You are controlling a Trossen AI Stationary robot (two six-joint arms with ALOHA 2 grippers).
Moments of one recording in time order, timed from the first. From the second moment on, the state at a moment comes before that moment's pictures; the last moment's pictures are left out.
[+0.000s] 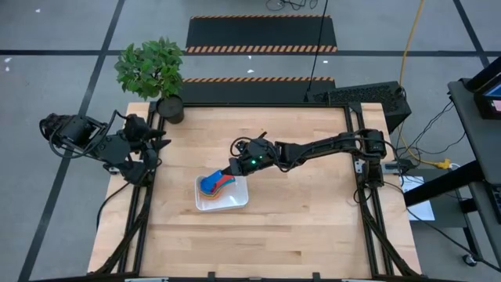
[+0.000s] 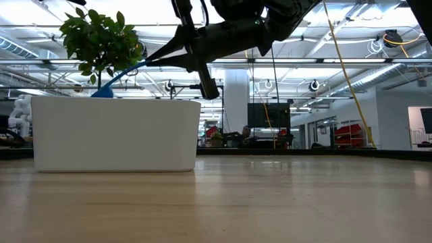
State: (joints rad) left arm -0.43 0.79 1.27 -1.33 -0.73 -0.79; right arm -0.04 1.92 1.25 0.34 -0.23 1.26
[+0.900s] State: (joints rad) left arm -0.43 0.79 1.27 -1.33 -0.73 -0.78; right arm -0.05 1.92 1.25 0.22 -0.18 1.21
